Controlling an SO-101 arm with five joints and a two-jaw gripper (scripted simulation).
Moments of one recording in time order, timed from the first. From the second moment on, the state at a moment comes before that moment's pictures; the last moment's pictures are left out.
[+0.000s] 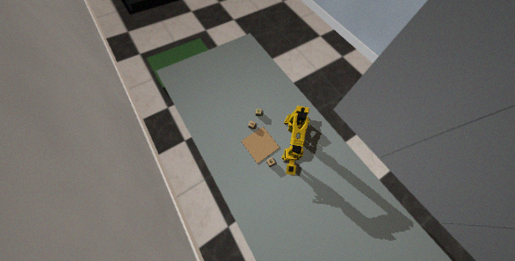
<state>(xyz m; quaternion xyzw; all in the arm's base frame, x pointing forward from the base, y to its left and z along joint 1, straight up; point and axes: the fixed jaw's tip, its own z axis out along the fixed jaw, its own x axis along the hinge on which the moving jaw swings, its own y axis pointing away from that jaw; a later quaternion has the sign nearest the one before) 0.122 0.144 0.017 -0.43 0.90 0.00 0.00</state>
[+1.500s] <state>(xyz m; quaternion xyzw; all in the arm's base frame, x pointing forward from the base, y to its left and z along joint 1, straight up) 0.123 0.143 0.049 -0.43 0.90 0.00 -0.01</state>
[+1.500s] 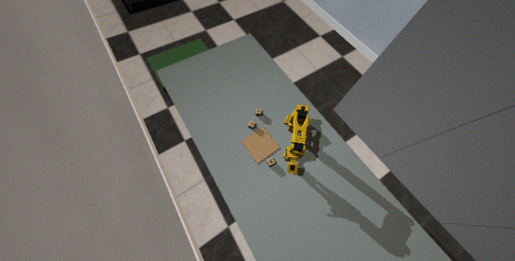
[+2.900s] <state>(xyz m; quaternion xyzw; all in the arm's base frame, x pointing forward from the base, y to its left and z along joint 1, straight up) 0.119 0.143 0.062 -0.53 0.85 0.00 0.00</state>
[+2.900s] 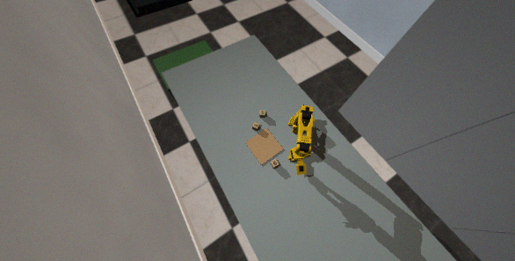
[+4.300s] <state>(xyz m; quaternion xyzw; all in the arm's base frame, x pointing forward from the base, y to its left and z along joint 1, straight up) 0.118 0.145 0.058 -0.95 0.30 0.00 -0.01</state>
